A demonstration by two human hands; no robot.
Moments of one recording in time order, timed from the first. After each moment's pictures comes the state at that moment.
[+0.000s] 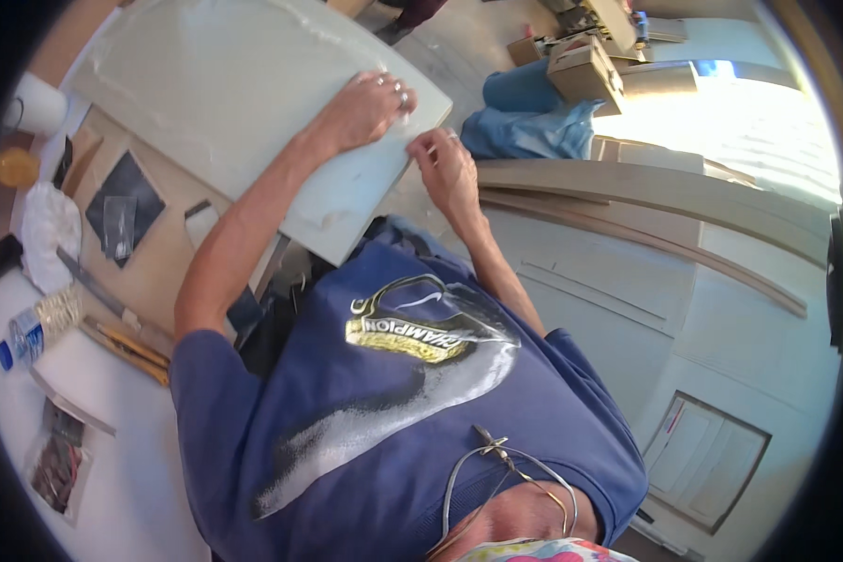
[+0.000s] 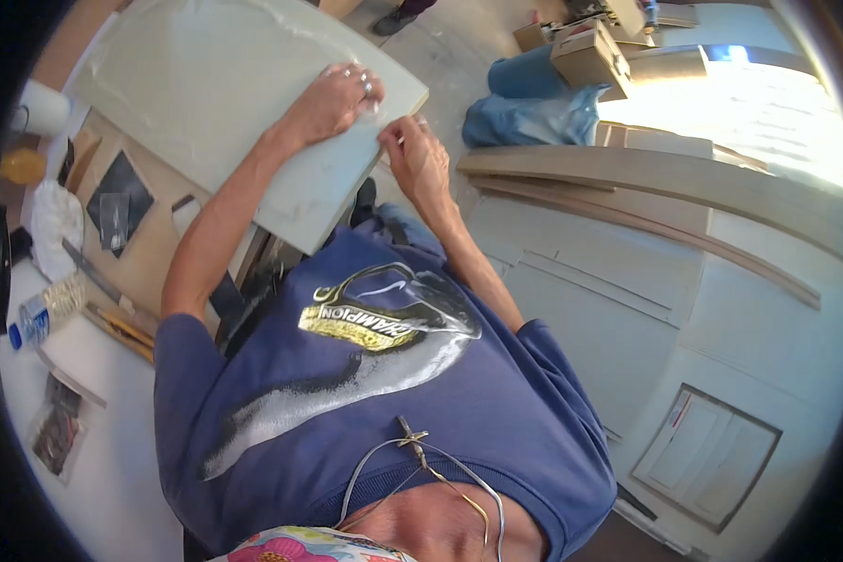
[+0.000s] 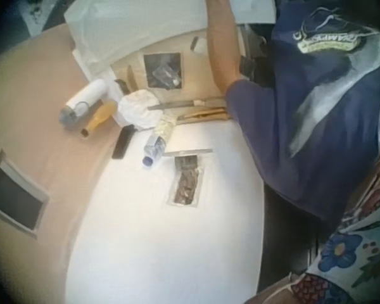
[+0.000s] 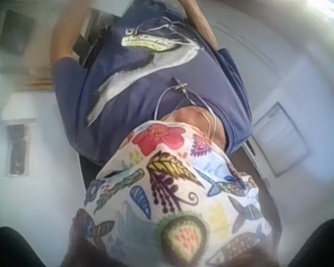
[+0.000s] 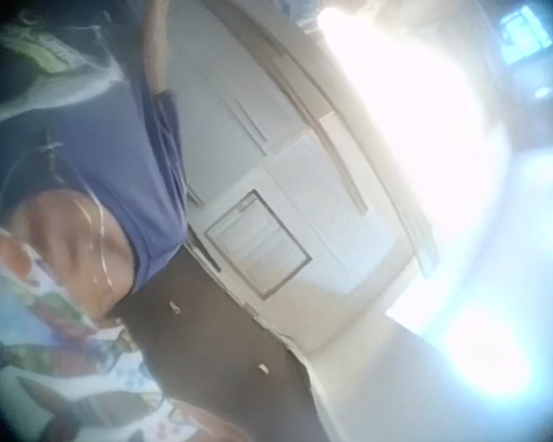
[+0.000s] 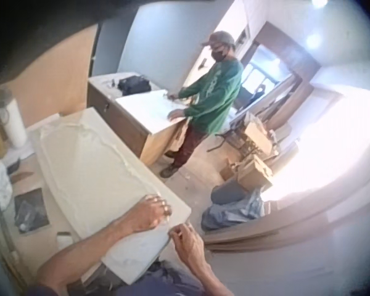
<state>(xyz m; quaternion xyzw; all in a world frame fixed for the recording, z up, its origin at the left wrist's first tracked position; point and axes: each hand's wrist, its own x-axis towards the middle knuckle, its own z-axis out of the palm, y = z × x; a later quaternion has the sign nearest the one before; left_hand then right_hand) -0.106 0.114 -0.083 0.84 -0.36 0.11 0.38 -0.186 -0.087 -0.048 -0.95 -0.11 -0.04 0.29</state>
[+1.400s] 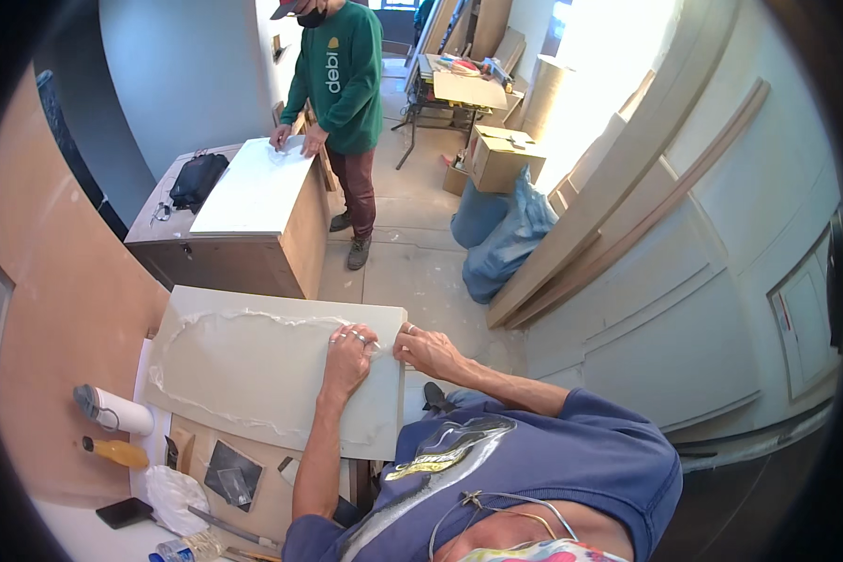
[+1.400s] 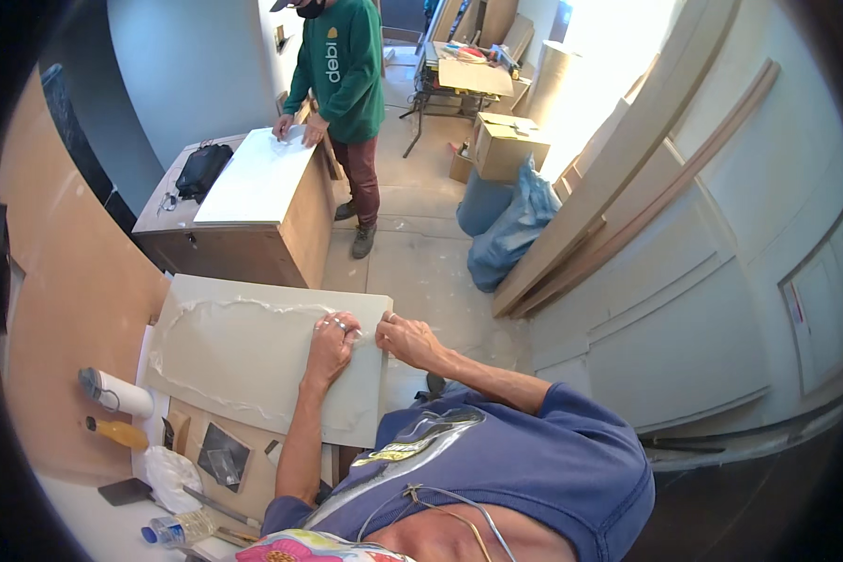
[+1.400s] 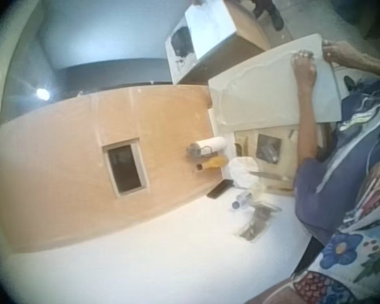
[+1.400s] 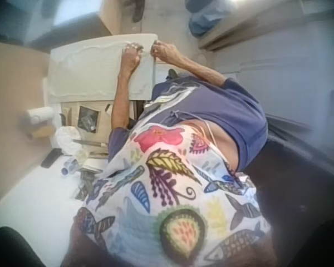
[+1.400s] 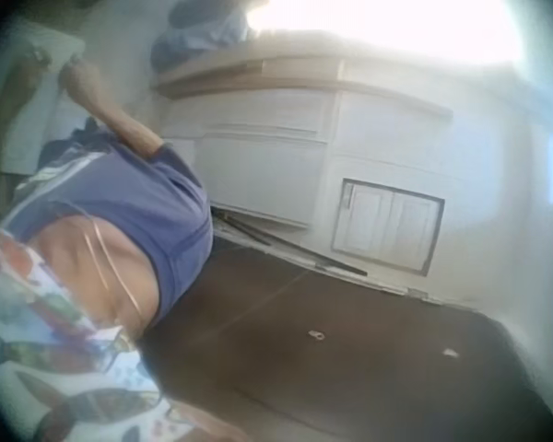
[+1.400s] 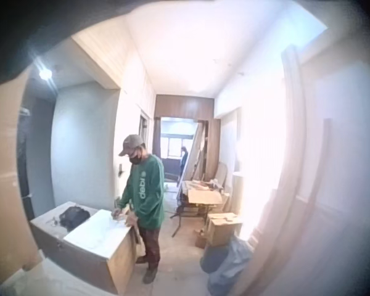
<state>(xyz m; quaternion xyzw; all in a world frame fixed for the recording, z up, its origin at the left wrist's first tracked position) -0.115 0.117 -0.063 0.83 -0.38 0.12 0.39 -0.184 -0.100 -0.037 -0.95 -0.15 0.01 0.27</state>
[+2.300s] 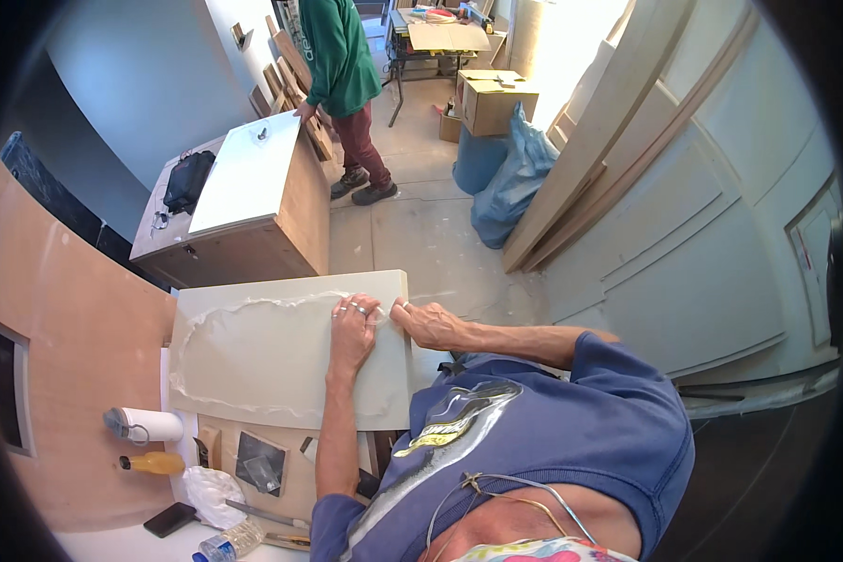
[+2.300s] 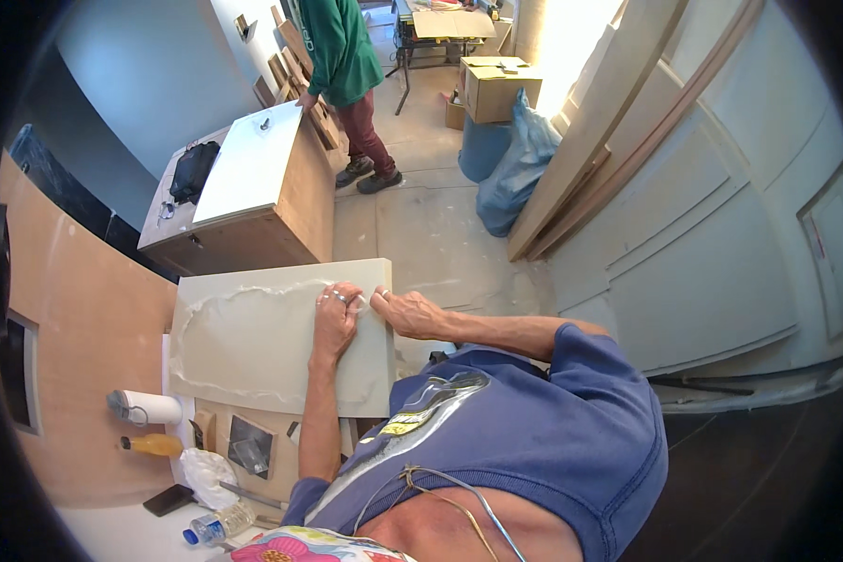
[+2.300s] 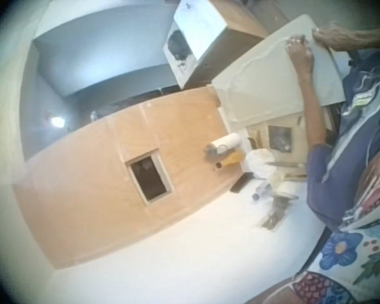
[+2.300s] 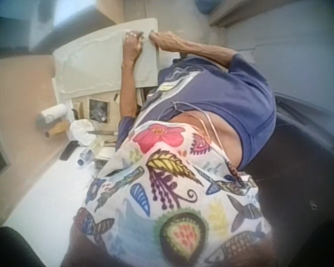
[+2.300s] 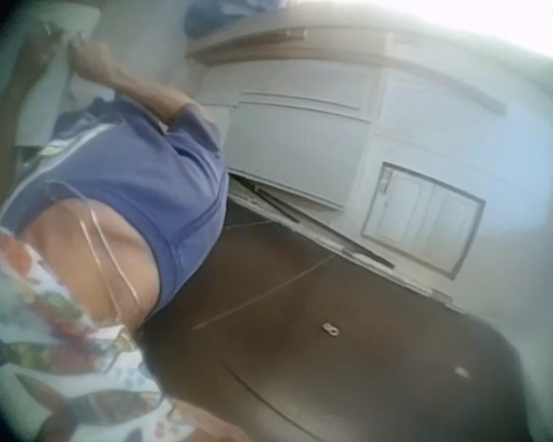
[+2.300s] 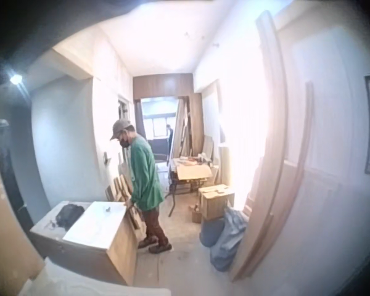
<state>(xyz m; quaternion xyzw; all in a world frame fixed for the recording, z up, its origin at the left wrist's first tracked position) -0.119 0.110 -0.061 0.85 -0.37 0.09 0.38 -0.189 -0.096 -0.071 -0.94 -0.23 -0.05 0.24</state>
